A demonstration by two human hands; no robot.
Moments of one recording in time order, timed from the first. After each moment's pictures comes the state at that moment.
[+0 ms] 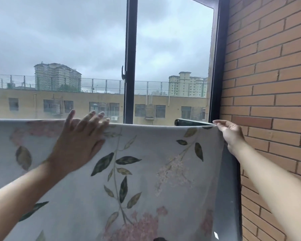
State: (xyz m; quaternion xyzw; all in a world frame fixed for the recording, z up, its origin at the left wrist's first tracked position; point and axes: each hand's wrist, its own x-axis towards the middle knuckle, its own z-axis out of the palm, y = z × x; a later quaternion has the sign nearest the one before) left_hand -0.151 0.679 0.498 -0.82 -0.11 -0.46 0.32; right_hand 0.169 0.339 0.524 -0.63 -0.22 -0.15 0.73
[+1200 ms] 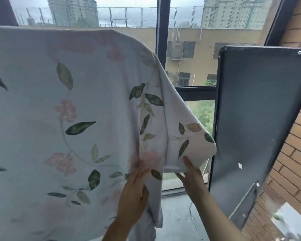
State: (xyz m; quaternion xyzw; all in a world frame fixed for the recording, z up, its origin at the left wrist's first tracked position) left_hand -0.213 0.586 0.177 -0.88 -0.15 -0.36 -0.27; right_hand -0.044 0.462 0.203 -0.45 -0.11 0.29 0.84
